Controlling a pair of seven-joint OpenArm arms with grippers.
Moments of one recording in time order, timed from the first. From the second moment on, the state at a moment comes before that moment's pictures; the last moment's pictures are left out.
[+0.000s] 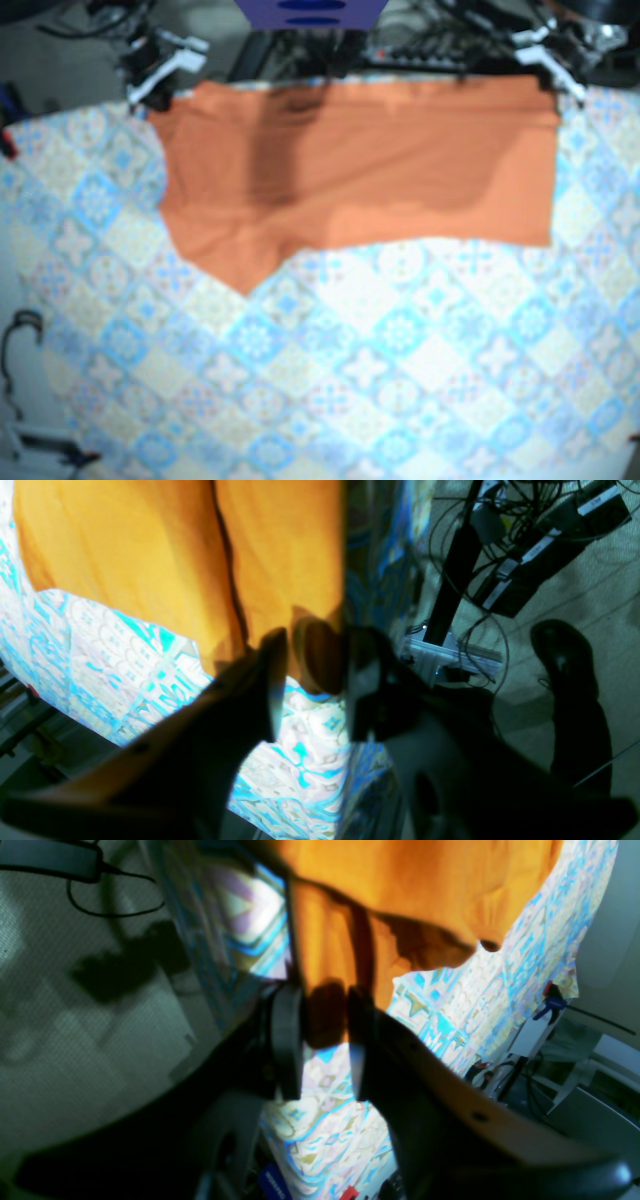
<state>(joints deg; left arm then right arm) 48.1 -50.1 8.0 85.8 38.5 -6.6 3.1 -40.9 19.9 -0.3 87.6 -70.0 8.6 4.3</state>
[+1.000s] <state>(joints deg) 48.2 -50.1 8.0 85.7 38.5 -6.6 3.1 -46.0 19.5 2.4 87.0 -70.0 10.3 4.0</state>
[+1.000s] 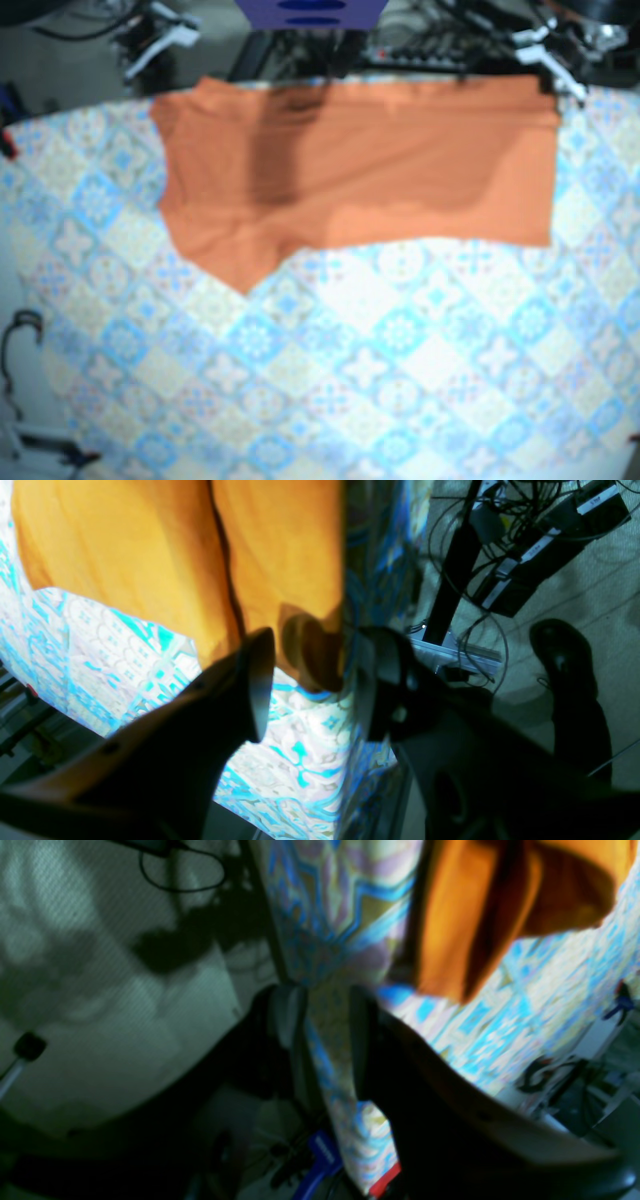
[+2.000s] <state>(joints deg) 53.5 -50.1 -8.1 87.7 32.6 -6.9 -4.2 -46.6 19.5 13.8 87.9 -69.8 10.6 4.3</state>
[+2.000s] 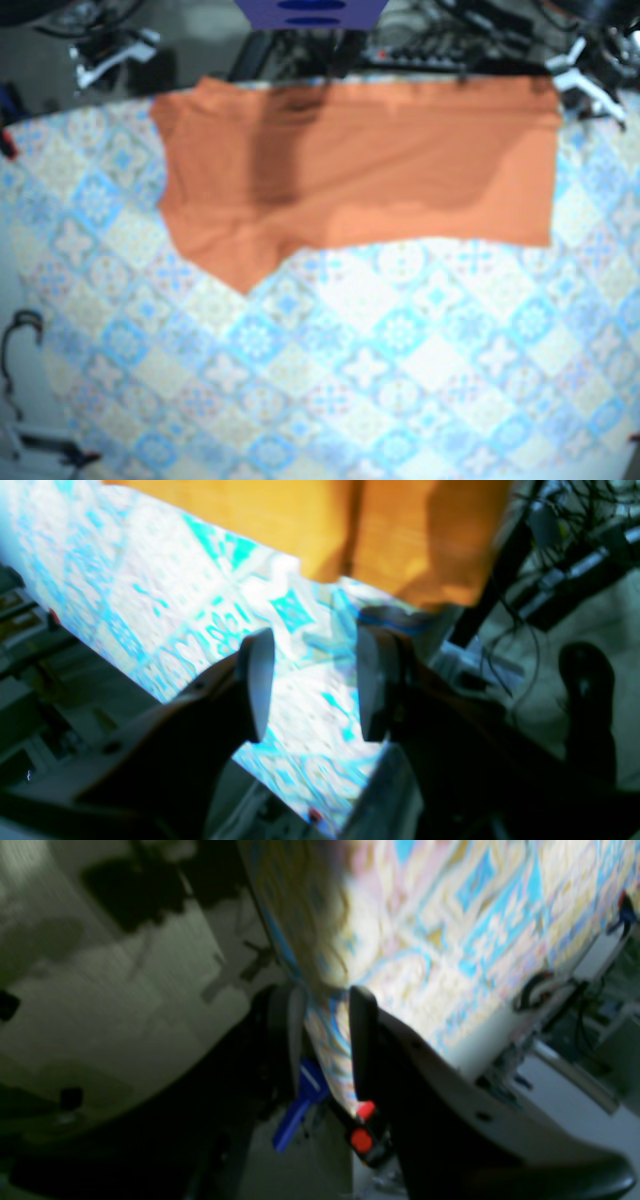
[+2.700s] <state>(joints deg) 40.2 -49.9 -31.1 87.8 -25.7 -21.9 11.4 -31.0 21.0 39.1 103.7 -11.8 35.1 -11.7</state>
